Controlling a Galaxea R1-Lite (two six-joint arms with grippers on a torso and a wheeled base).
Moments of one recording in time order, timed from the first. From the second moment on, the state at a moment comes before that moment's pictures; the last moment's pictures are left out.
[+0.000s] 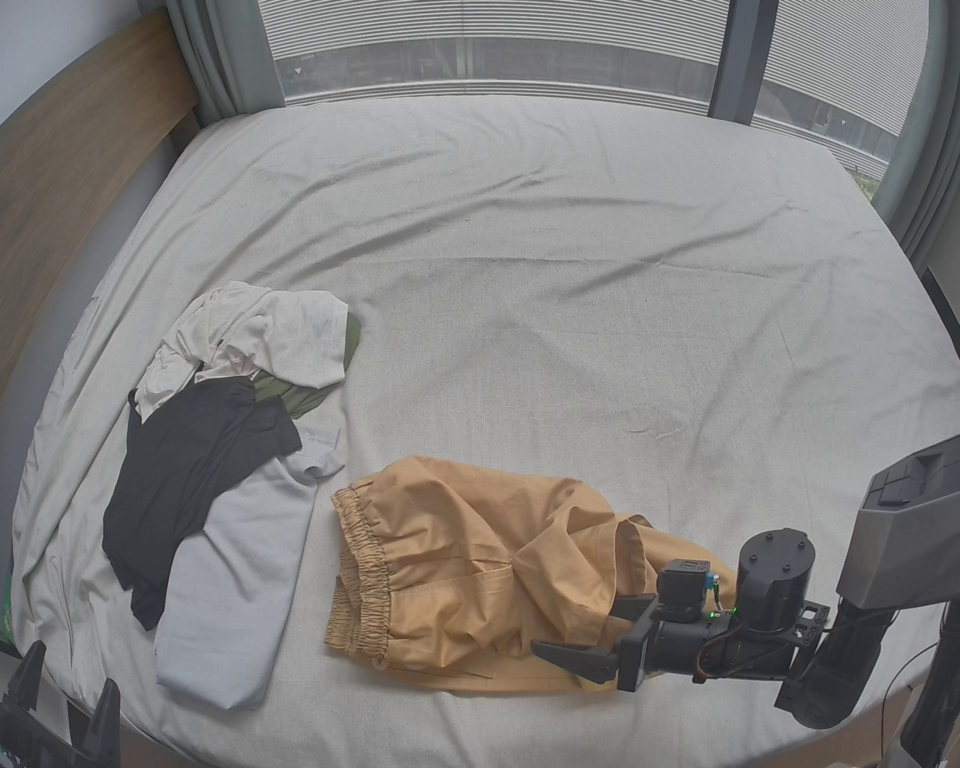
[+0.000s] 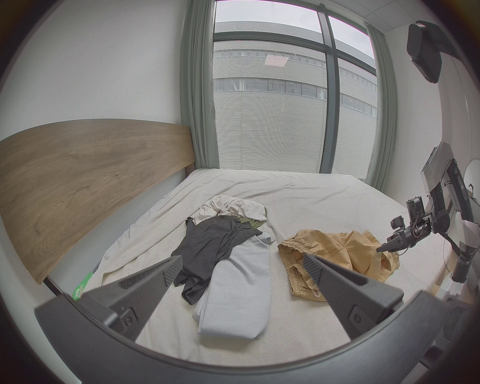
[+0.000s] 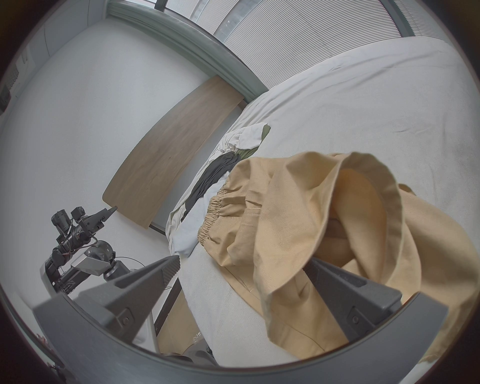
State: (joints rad) left arm 0.00 0.02 -0.02 -0.01 0.00 -0.02; right arm 0.67 2.13 -0.25 -1.54 0.36 0.33
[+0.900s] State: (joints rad) left arm 0.00 0.02 -0.02 -0.01 0.00 -0.02; right arm 0.71 2.19 -0.35 -1.54 0.32 0.33
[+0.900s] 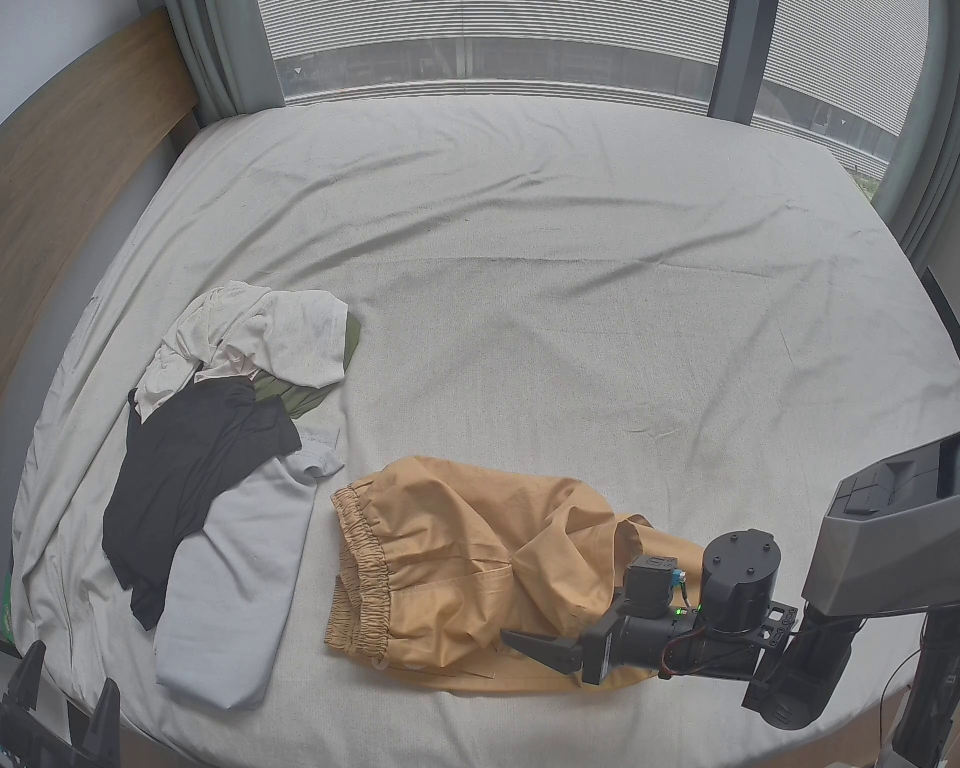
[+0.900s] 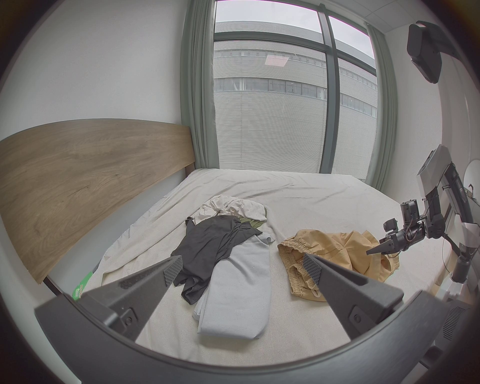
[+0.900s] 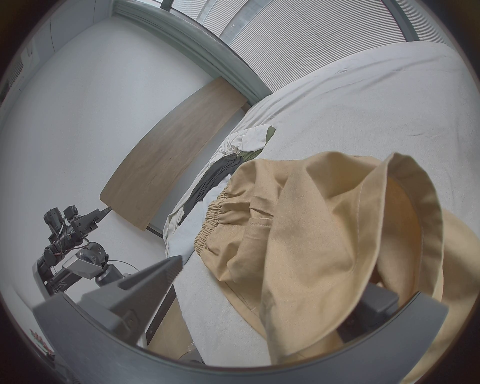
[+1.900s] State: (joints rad) left arm 0.00 0.02 -0.02 -0.01 -0.07 0.04; right arm 0.62 2.07 -0.23 -1.54 0.34 0.34
